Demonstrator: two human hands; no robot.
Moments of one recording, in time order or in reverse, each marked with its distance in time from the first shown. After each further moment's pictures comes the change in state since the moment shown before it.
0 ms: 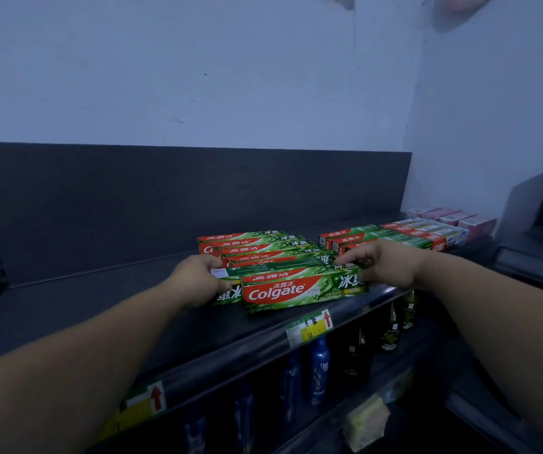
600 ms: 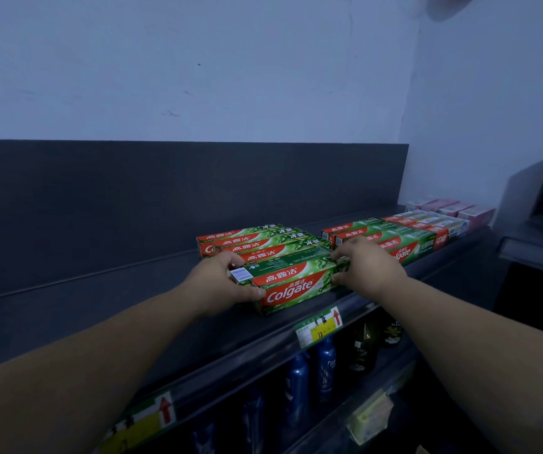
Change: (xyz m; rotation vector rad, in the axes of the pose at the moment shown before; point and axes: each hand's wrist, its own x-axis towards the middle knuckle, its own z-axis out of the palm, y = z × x) left_hand -0.001 0.004 0.008 -0.006 -0.113 0.110; right_hand 0.022 -0.026 0.054 -0.252 0.311 0.144
